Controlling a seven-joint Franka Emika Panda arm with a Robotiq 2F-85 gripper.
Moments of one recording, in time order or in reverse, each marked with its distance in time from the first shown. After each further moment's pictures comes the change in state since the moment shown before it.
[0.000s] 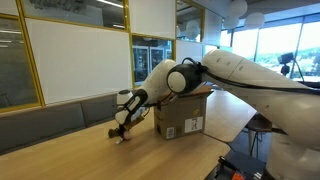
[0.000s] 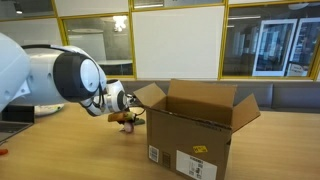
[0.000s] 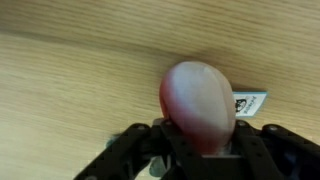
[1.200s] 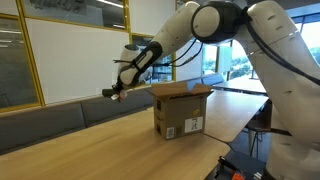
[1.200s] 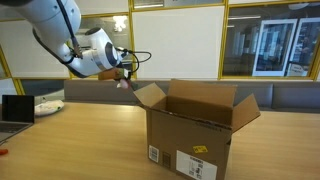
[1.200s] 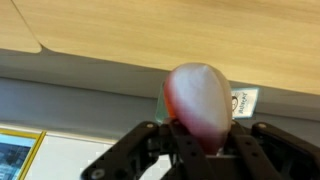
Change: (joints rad) arm 0.103 -0.589 -0.126 -0.424 -0.111 0.218 0.153
